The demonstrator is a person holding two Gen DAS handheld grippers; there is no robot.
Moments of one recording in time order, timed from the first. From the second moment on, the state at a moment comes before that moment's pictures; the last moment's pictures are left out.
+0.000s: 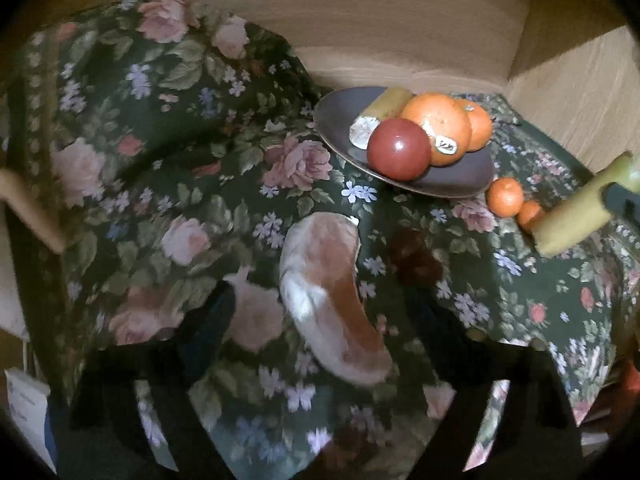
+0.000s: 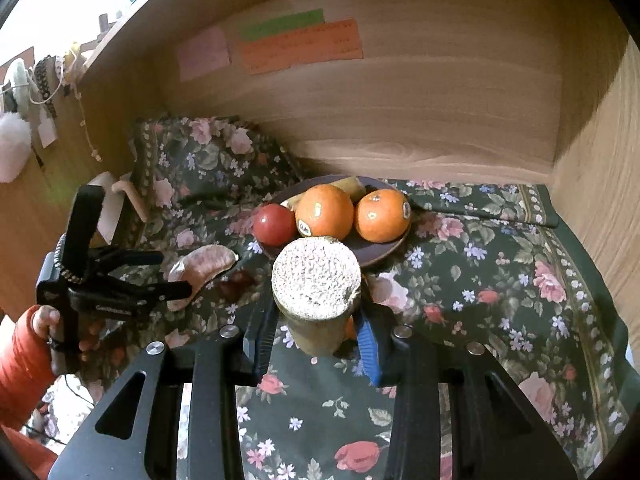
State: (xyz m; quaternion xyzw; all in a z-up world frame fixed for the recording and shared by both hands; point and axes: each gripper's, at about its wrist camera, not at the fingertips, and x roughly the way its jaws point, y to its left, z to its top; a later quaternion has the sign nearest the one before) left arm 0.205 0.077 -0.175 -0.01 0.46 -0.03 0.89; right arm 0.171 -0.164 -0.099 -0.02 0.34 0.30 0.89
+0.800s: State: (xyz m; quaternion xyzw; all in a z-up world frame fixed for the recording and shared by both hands) left arm 0.219 0.085 -0.182 0.00 0.45 -0.05 0.89; right arm 0.206 -0.162 -0.064 -0.04 0.30 0.28 0.91
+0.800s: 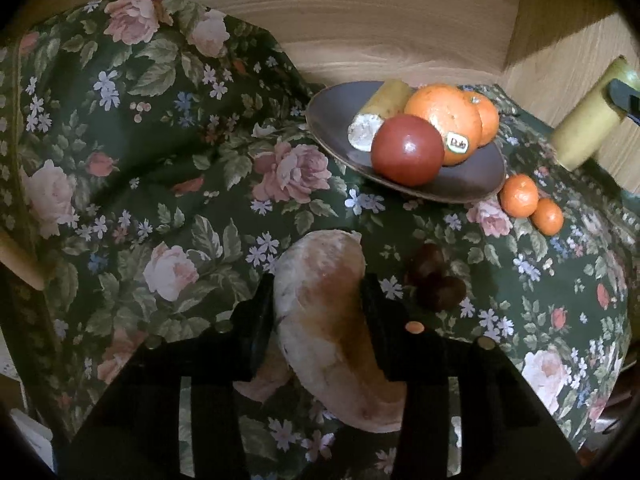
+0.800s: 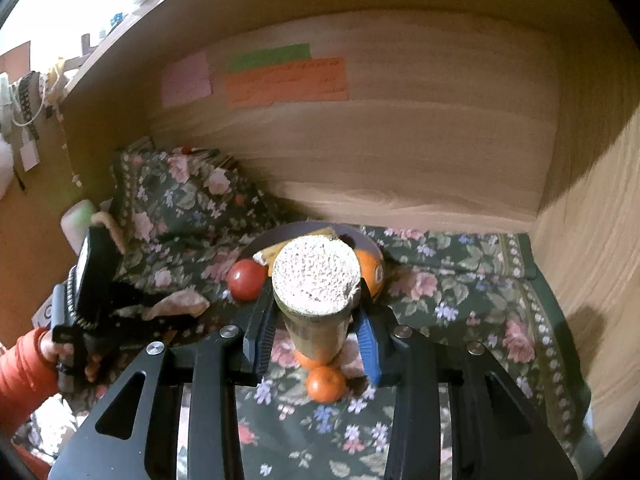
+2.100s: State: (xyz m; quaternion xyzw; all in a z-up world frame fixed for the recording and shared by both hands) left arm 0.269 0.089 -0.190 0.00 0.47 -0.08 0.88; right arm 0.334 -0.073 -0.076 -0.18 0.31 0.23 0.91
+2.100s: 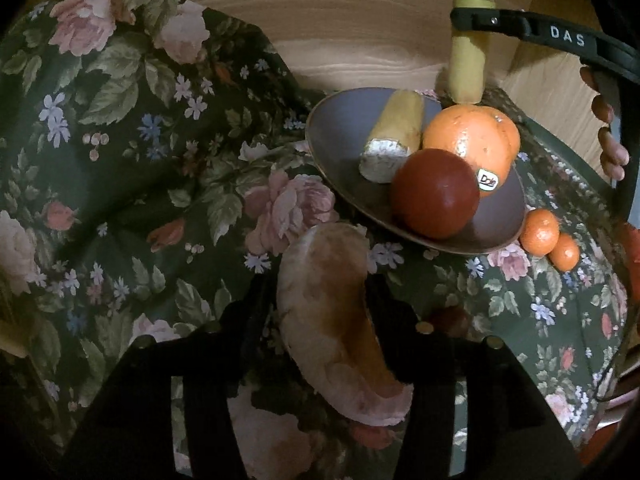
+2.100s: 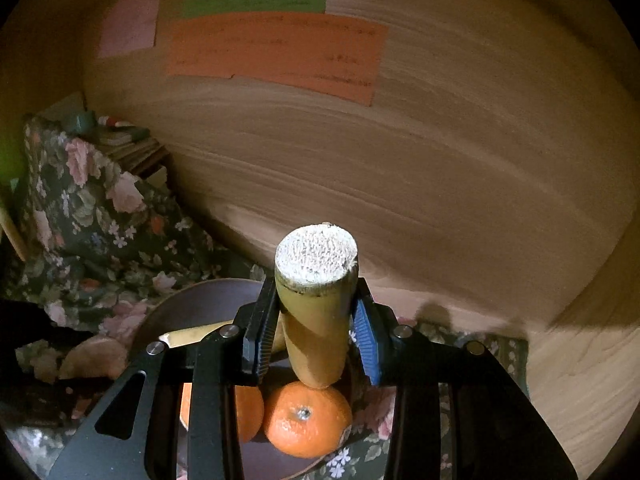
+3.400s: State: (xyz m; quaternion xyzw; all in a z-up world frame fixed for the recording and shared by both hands) left arm 0.315 0.094 -0.124 -0.01 0.38 -0.07 0.92; right arm 0.311 -0.063 -0.099 -0.17 0.36 0.30 0.86
